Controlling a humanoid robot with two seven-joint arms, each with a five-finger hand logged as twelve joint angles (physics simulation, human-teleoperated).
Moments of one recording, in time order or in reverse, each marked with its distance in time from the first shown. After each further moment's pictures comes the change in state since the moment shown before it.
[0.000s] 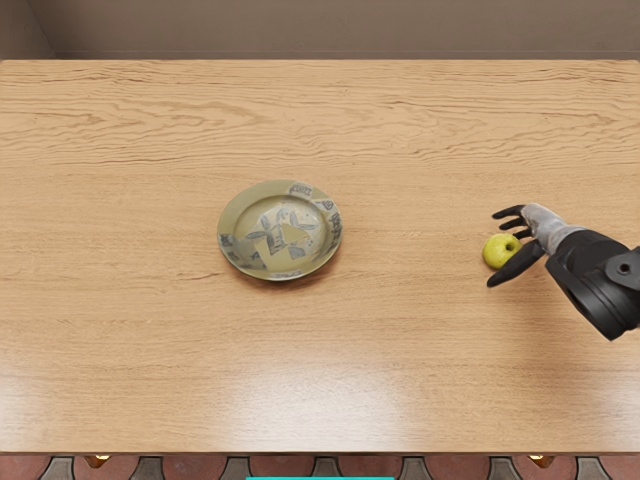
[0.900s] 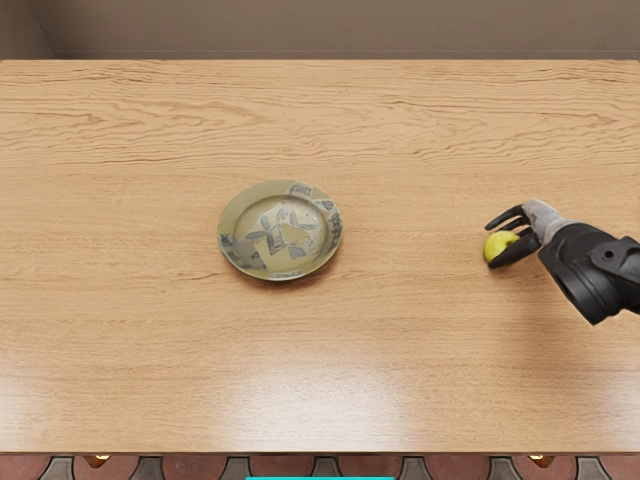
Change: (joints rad) left arm -0.001 0.000 0.000 0.000 0.000 0.000 0.000; right arm -0.008 0.065 0.019 -0.116 0.029 0.002 -0.001
